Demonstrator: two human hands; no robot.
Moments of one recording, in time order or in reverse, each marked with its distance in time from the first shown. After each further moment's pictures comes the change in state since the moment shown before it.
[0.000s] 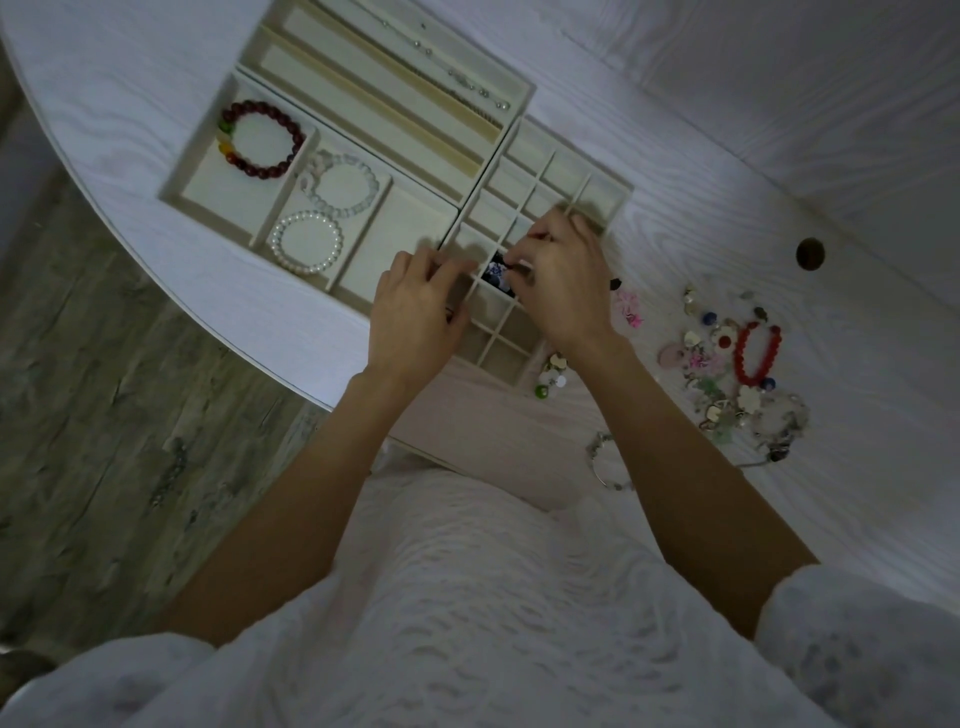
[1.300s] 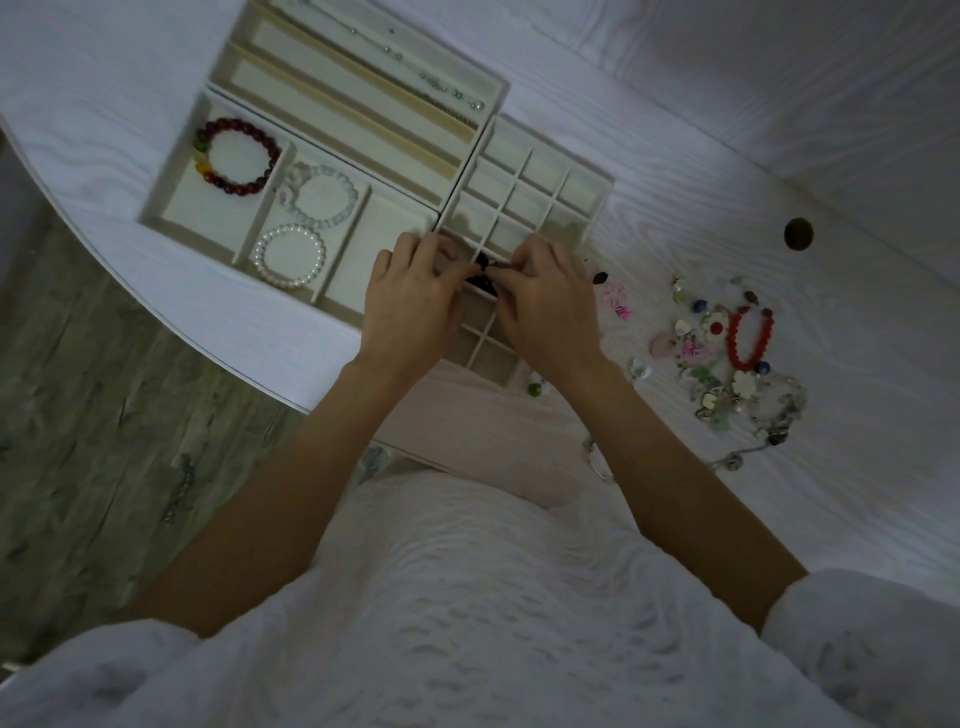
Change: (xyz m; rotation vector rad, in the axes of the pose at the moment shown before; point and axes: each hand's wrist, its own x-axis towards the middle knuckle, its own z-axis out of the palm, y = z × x) left_hand 0.016 0.003 -0.003 0.217 0.027 0.195; right_hand -0.025 0.006 0.015 -0.036 0.155 -0.104
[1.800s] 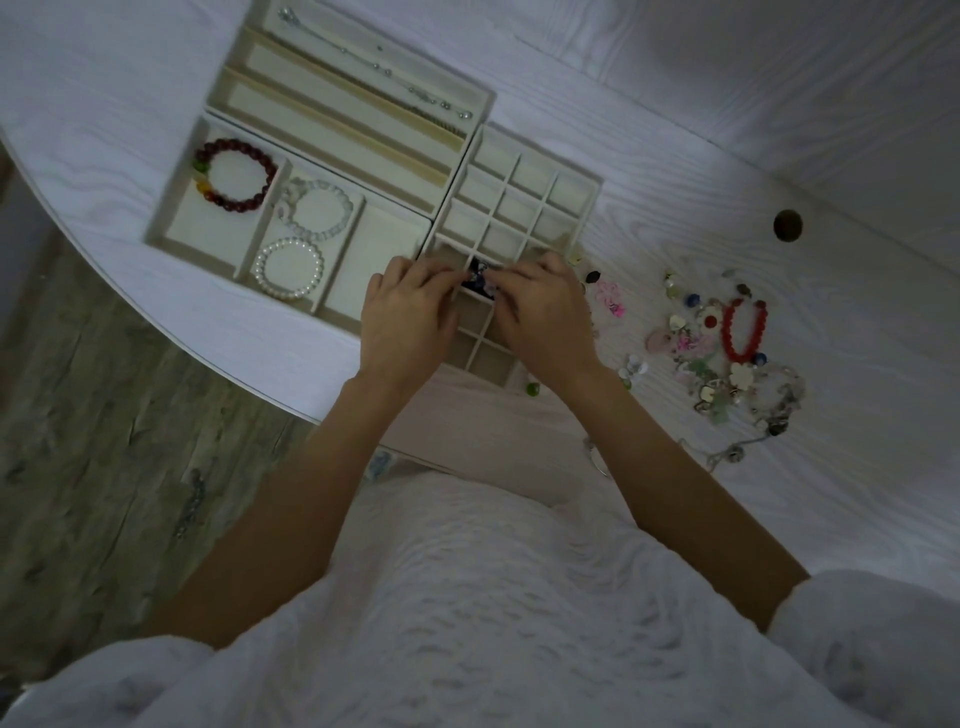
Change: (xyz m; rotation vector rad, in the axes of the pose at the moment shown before) left_hand -0.008 0.001 0.003 -0.146 0.029 -0.052; right_hand -0.006 0.000 0.001 0.144 -0.005 0.051
